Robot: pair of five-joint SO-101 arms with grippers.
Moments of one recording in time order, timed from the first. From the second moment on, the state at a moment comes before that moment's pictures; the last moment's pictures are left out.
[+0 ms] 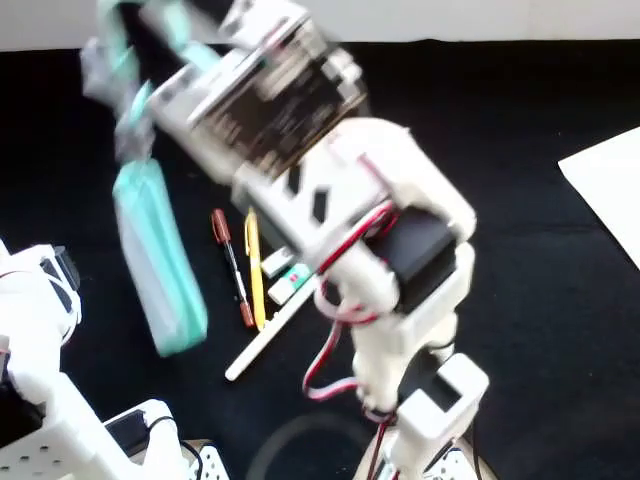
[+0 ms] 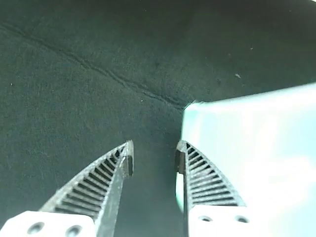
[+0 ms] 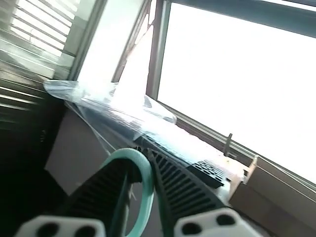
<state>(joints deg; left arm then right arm) -34.4 -53.1 7.7 92.4 -37.1 -44.8 9.5 -81.2 59.5 25.4</state>
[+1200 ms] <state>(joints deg) -8.7 -54.0 1.3 97.5 -19.9 -13.5 -13.5 -49.8 77.9 4.3</state>
